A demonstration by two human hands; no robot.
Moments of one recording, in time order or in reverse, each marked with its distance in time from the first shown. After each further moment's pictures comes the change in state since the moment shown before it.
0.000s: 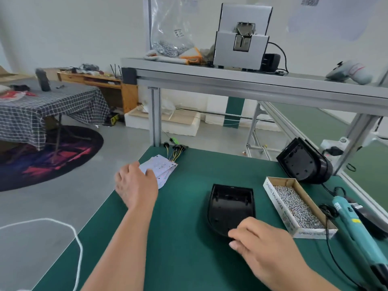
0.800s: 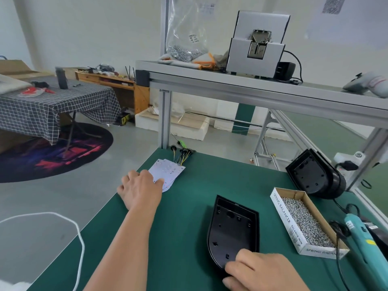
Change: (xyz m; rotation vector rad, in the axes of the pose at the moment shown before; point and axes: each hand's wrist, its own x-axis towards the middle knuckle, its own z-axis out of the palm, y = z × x) left_hand 0.010 -0.012 0.009 0.412 -0.105 0.056; right_hand 0.003 -0.015 0.001 -0.133 -0.090 -0.185
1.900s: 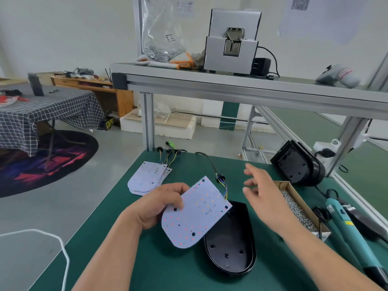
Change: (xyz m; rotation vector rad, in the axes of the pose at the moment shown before) left_hand -0.046 0.026 -0.037 -1.074 -1.250 0.299; right_hand 0.031 0.116 0.040 0.666 0.094 0.769
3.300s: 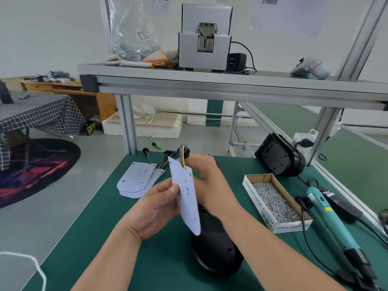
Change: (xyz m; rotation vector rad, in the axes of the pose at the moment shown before) left_hand 0.017 -0.006 0.032 -0.389 -0.174 0.340; right_hand 0.025 -0.117 0.045 0.263 -0.026 -0.165
